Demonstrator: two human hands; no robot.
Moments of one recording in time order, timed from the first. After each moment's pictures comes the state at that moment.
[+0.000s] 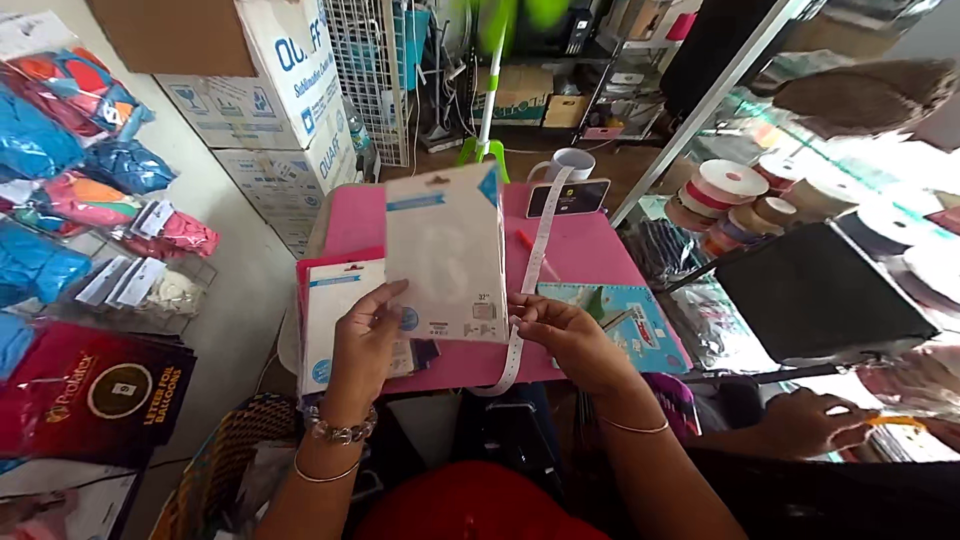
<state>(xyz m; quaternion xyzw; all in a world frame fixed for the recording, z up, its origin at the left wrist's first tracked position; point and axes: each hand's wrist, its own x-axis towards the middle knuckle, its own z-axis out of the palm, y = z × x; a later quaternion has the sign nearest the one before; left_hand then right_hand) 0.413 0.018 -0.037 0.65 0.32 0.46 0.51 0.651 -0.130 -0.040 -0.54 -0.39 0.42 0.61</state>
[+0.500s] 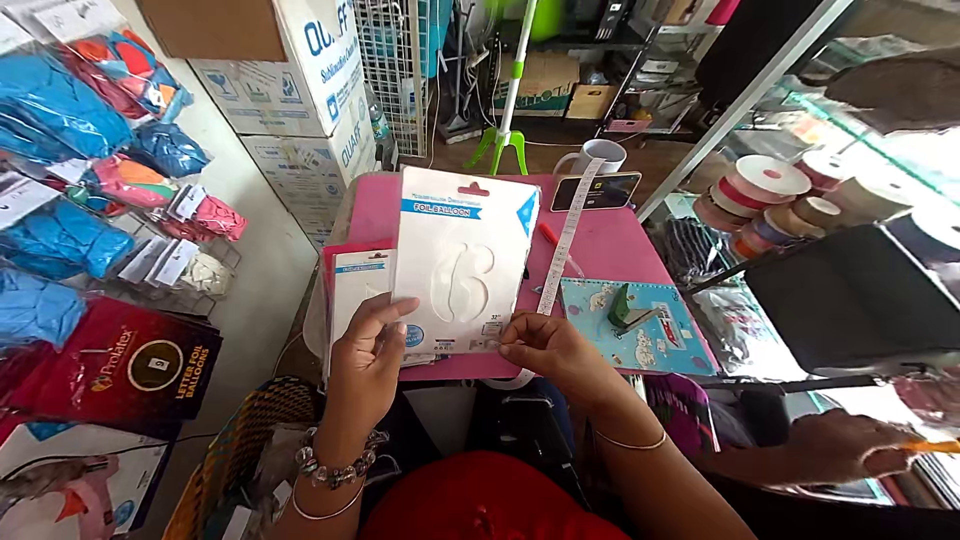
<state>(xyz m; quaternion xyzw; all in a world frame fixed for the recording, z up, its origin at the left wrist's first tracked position) 0.372 -0.005 -0.029 0.71 0.27 0.50 0.42 0.601 -0.121 -0.027 -0.54 -0.47 0.44 0.54</state>
